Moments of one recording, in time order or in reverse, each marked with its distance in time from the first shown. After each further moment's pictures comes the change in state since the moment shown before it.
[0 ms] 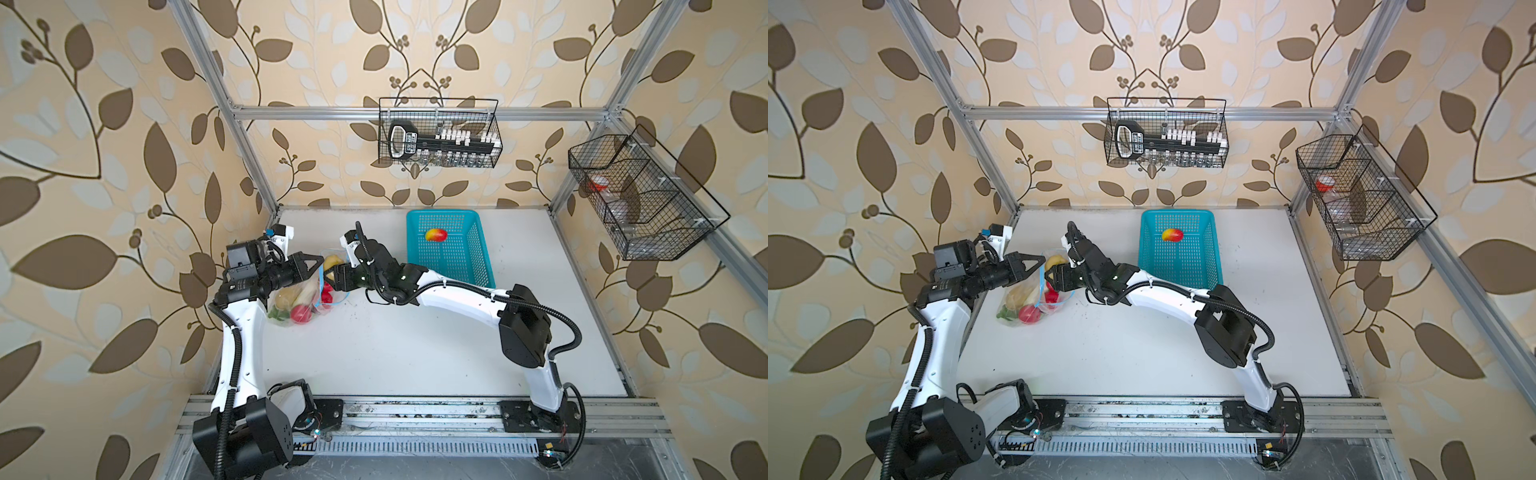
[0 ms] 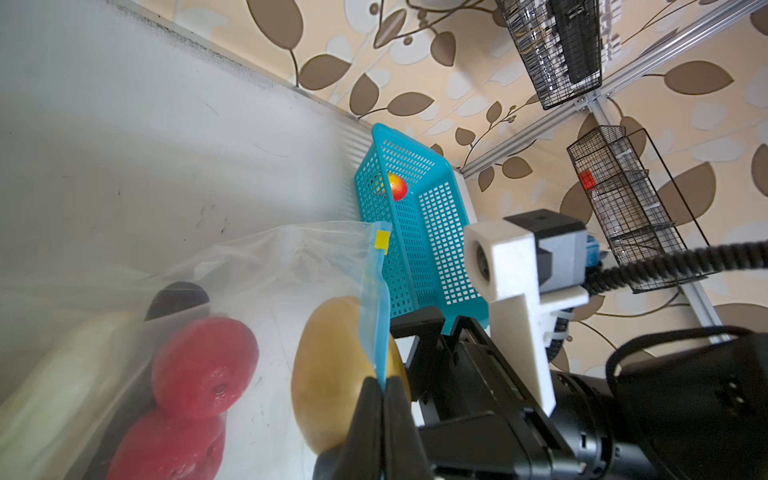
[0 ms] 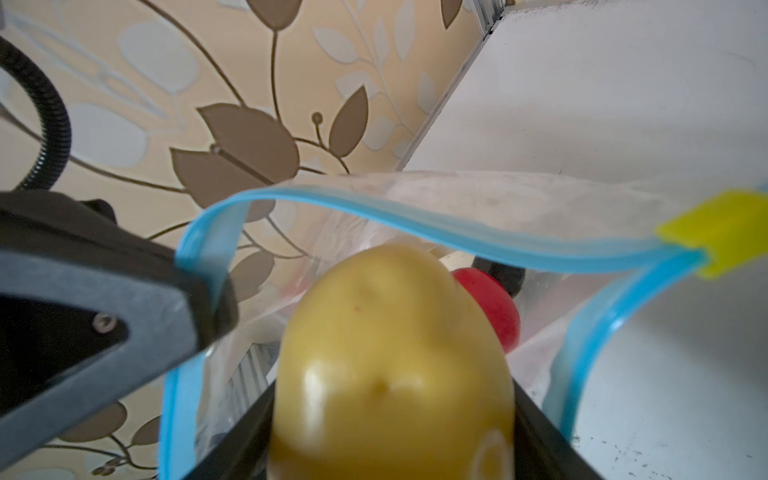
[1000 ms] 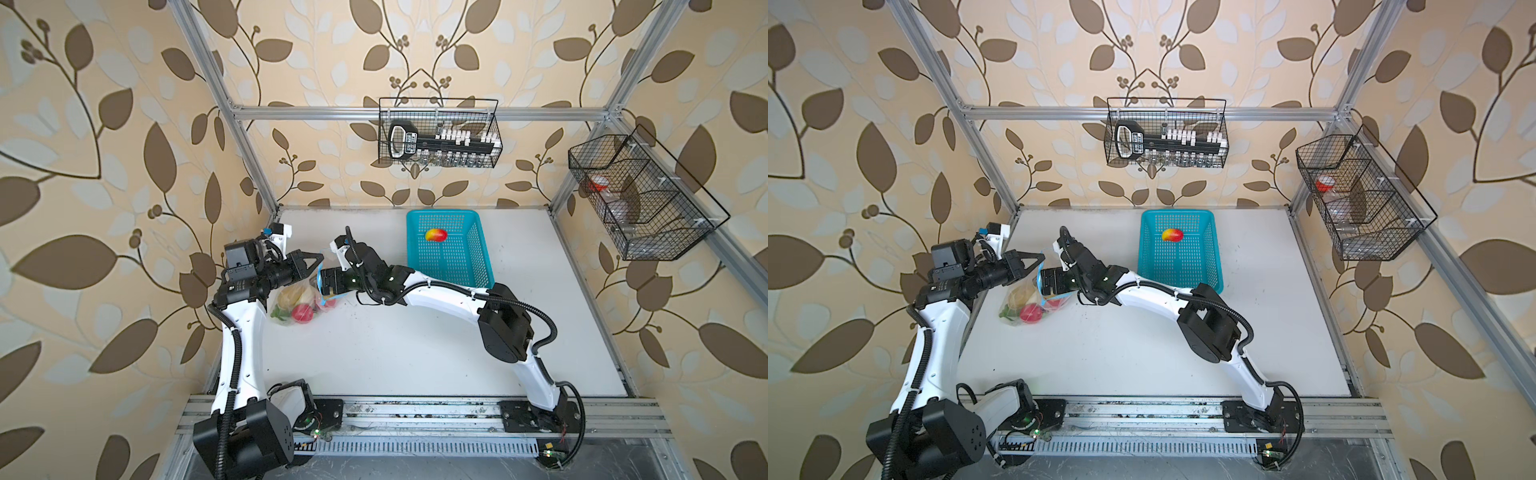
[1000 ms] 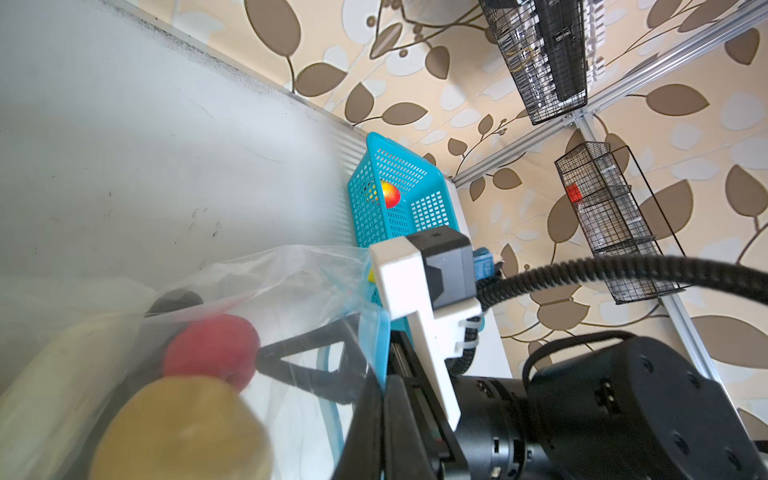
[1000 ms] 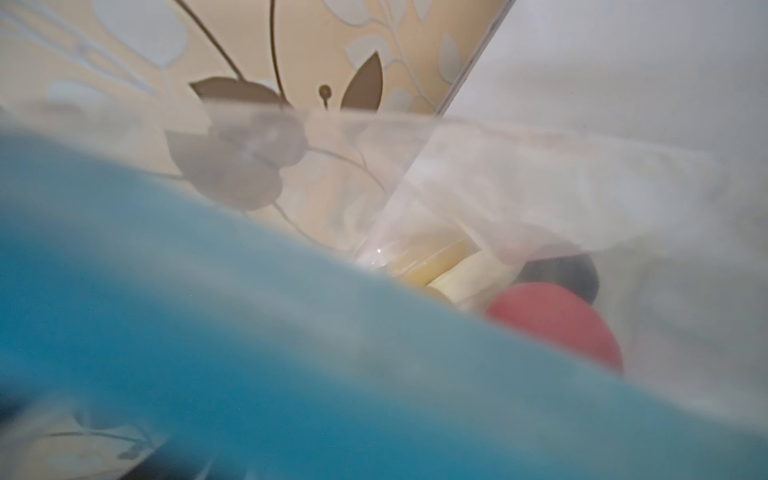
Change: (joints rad) left arm 0.006 -0.003 0.001 0.031 0.009 -0.062; right arm 0.007 0.127 0.100 0.023 -0.080 0.038
